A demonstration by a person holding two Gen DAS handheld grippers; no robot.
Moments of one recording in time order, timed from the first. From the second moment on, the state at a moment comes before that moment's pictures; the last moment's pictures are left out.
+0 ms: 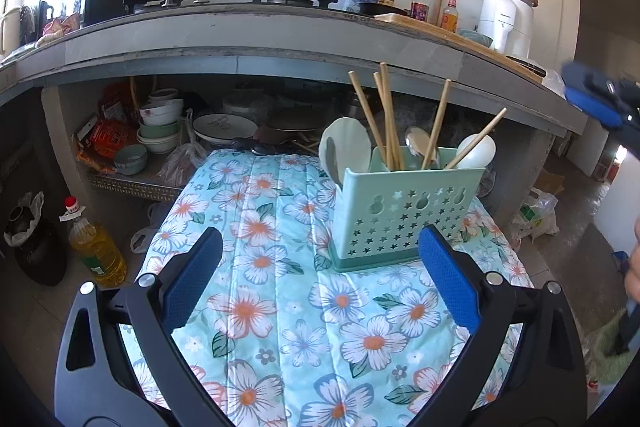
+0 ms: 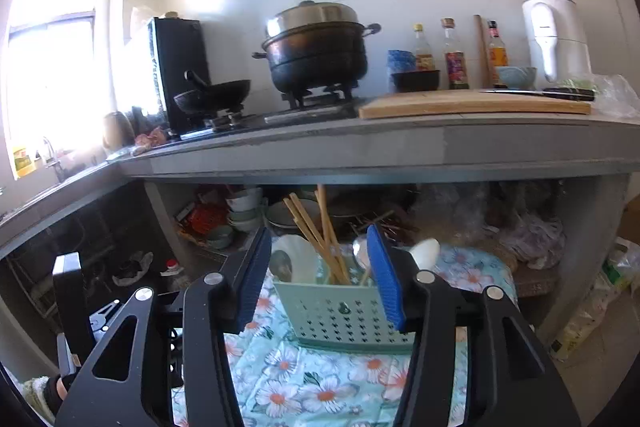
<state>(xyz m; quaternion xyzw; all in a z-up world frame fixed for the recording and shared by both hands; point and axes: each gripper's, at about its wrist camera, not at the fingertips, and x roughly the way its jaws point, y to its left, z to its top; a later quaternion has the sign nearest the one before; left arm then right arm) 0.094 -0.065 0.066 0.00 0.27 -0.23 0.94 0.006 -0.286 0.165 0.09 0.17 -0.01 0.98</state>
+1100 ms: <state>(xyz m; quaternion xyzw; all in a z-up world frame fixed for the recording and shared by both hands) 0.081 -0.096 0.056 0.10 0.30 -0.03 0.95 -0.012 -0.298 0.076 0.06 0.34 -0.24 0.91</state>
